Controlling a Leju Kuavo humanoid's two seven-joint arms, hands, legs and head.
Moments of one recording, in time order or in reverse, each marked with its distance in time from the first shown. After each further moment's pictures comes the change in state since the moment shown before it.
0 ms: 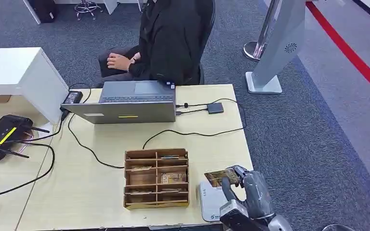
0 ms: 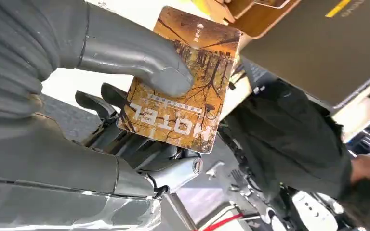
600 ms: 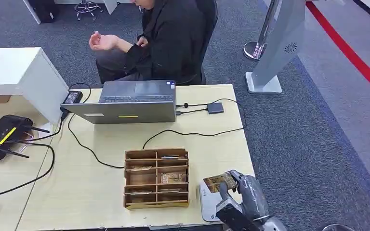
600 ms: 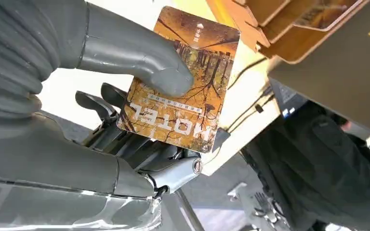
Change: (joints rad) left arm 0.000 -0.009 0.022 0.000 -0.005 0.006 -0.003; right arm -0.009 0.000 0.030 0.069 -0.037 0.012 0.047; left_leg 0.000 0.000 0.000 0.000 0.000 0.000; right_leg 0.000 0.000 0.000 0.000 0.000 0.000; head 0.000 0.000
